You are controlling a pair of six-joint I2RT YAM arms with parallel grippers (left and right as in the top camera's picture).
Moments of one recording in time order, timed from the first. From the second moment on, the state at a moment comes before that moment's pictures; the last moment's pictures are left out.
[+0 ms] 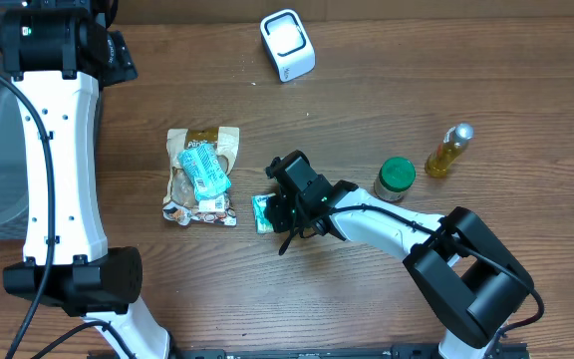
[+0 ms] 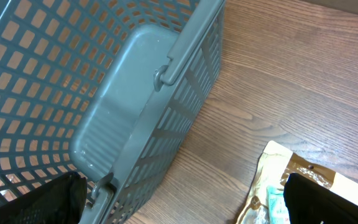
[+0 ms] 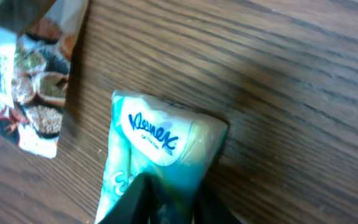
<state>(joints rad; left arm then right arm) 0.01 1.91 2.33 -1.49 -0.50 -0.33 0.75 1.89 1.04 -0.24 -0.19 0.44</state>
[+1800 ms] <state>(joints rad) 0.01 1.91 2.33 -1.49 -0.50 -0.33 0.75 1.56 1.28 -0.21 0.34 -0.27</state>
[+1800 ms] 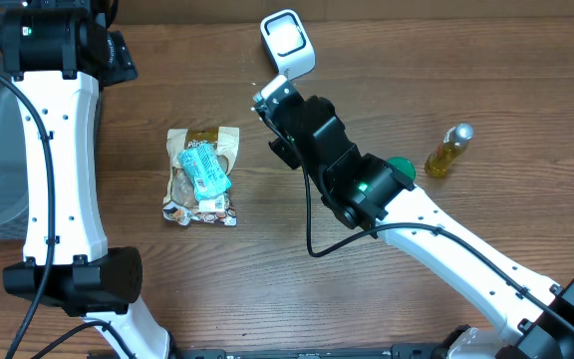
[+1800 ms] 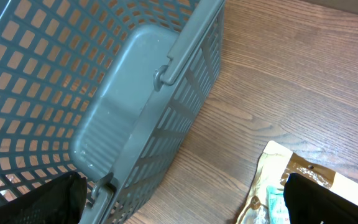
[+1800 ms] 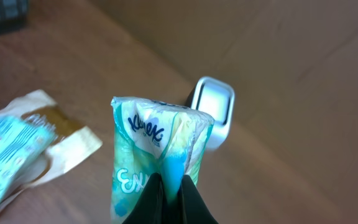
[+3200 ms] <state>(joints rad) 0.01 1.91 2.33 -1.49 -0.50 -0.33 0.51 2.02 1.48 0.34 0.14 -0.70</state>
